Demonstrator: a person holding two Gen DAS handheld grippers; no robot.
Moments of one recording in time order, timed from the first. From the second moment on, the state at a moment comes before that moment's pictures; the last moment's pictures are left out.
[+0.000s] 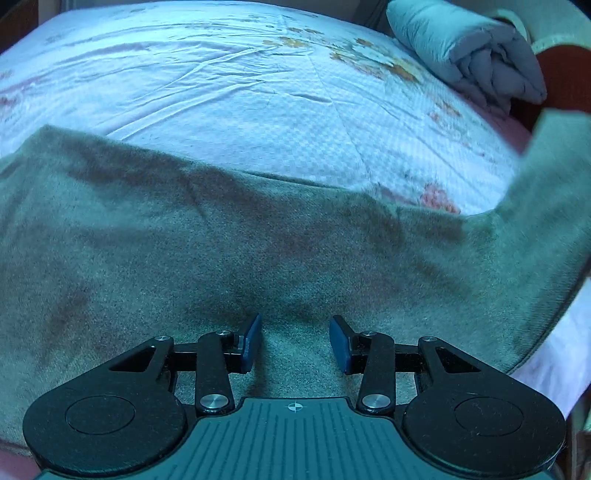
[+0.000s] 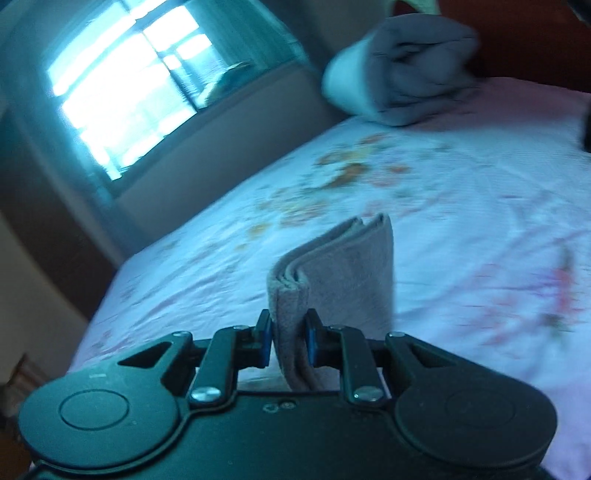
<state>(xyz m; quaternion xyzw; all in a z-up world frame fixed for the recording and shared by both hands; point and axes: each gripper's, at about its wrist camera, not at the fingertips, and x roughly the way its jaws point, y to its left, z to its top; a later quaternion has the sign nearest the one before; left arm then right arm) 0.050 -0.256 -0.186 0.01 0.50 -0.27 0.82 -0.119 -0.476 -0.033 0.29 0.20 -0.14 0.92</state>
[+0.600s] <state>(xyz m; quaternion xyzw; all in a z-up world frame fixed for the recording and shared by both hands) 0.077 -0.056 -0.151 -0.10 0.46 -0.12 0.87 -0.008 -0.297 -0.078 0.28 0.31 0.08 0.90</state>
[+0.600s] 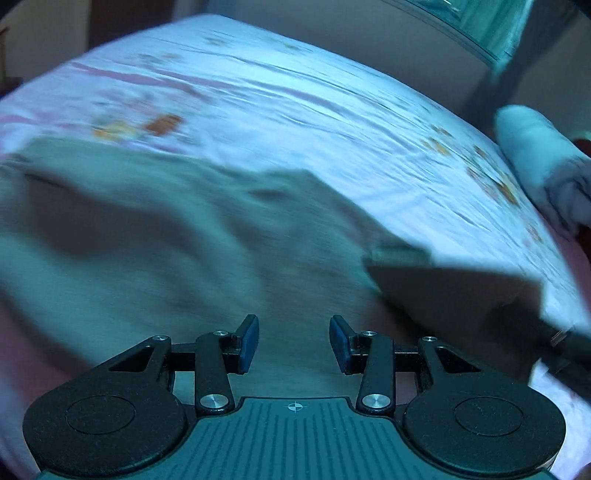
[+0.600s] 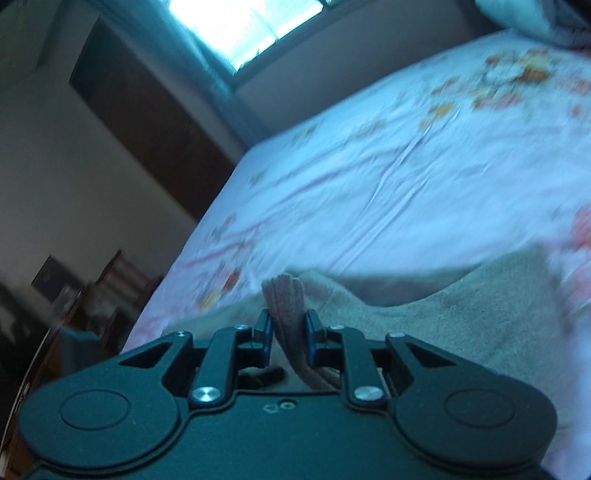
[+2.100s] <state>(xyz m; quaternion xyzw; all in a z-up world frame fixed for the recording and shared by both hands) 0.093 -0.090 -0.148 -0.13 0.46 -0.18 0.86 -0.088 -0.351 -0.110 0.24 0.34 -0.09 0.90</state>
